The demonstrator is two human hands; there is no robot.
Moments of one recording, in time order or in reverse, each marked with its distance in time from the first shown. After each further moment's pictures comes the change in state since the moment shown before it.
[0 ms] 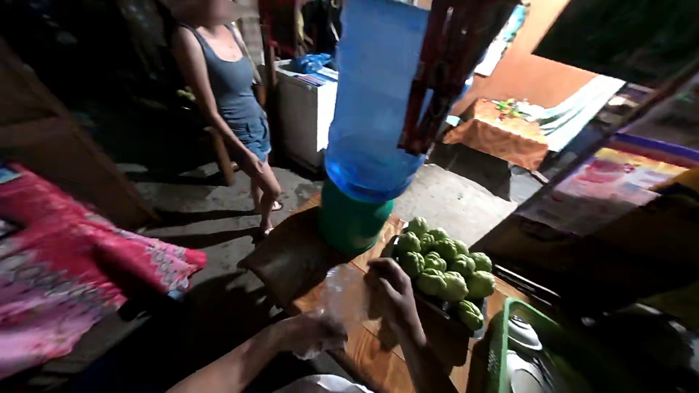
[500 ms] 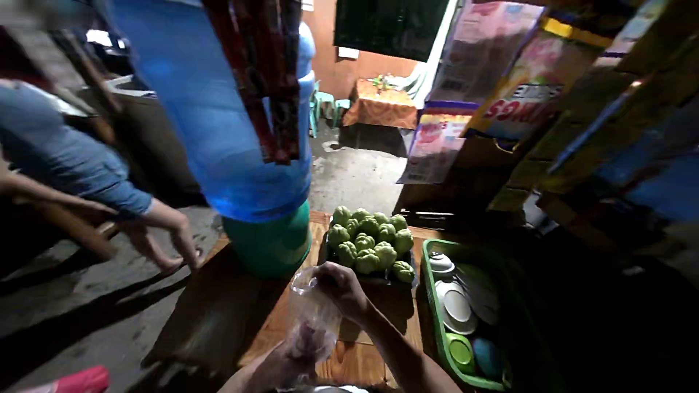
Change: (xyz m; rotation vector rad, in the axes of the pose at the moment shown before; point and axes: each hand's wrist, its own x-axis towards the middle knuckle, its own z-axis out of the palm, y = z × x) left_hand 0.065 0.005 0.005 -0.036 -0.263 0.137; right_hand 0.006 0.001 -0.048 -0.162 0.037 0.000
